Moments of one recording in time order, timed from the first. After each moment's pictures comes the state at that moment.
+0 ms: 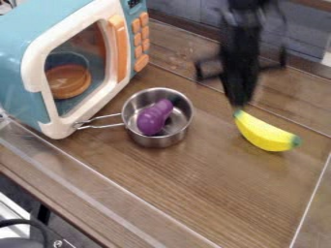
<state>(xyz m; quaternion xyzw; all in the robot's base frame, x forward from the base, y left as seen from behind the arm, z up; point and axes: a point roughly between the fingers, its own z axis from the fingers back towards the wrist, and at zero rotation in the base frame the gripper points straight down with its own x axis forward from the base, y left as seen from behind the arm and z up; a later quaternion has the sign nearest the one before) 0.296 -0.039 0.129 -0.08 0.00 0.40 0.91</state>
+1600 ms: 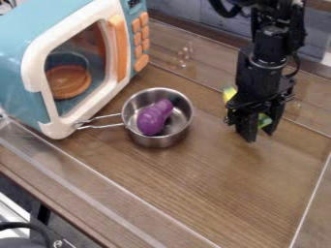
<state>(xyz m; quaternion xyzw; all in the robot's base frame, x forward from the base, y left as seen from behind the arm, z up) 0.325 -0.077 0.042 -0.03 0.02 0.52 0.85</state>
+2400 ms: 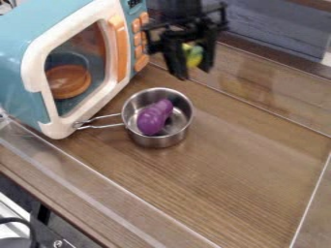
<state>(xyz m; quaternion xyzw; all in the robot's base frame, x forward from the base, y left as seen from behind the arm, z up) 0.280 0.019 0.137 -0.09 0.08 0.54 0.83</state>
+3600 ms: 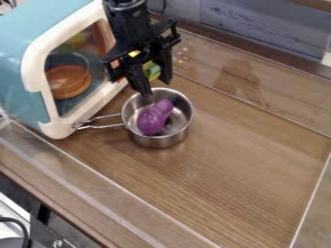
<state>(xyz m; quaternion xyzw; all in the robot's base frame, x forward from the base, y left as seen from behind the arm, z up) 0.271 0.039 0.100 -0.11 0.00 0.58 0.81</state>
